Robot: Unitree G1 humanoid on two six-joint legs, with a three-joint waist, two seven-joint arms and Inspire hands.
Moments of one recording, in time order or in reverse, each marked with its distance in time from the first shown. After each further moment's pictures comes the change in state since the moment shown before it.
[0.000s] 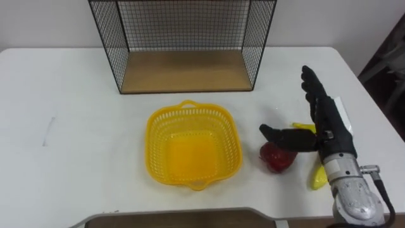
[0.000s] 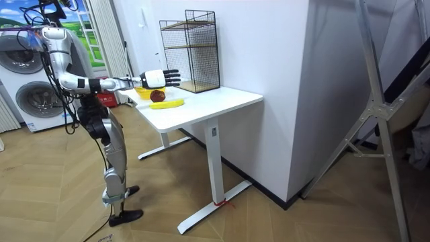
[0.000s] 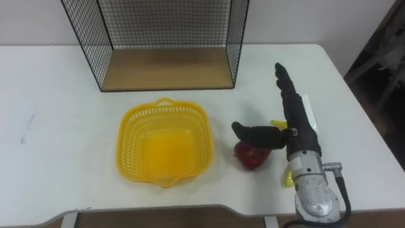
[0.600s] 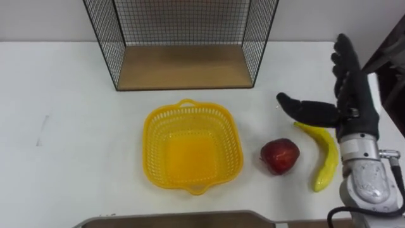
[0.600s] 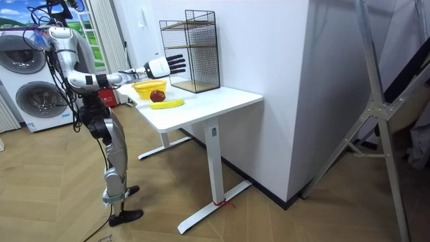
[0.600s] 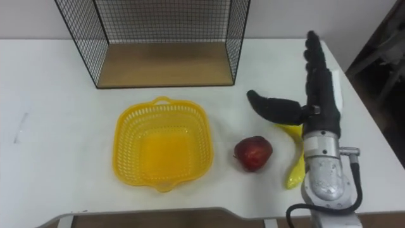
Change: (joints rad) left arm 0.000 -0.004 0.030 -0.009 0.002 0.004 0.001; right arm -0.090 -0.023 -0.015 -0.057 0.084 -0.002 -0.070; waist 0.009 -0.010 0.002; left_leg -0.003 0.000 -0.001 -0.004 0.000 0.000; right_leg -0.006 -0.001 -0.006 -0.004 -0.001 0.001
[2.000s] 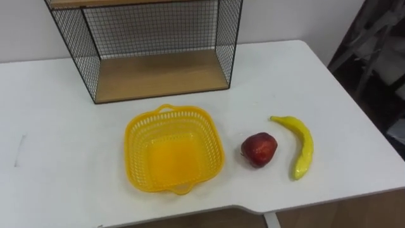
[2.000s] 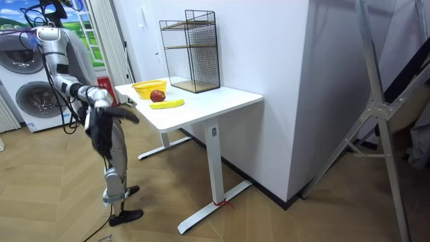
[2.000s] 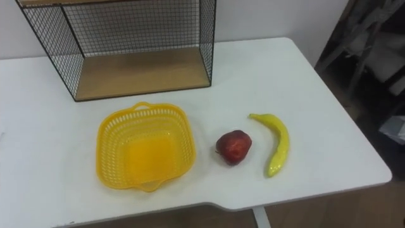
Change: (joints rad) left arm 0.054 -0.022 0.241 -0.026 -0.018 0.020 0.075; right arm 0.028 0.074 -0.693 0.399 0.605 0.023 -0.684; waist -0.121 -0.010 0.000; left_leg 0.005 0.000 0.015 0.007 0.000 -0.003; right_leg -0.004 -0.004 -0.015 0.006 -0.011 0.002
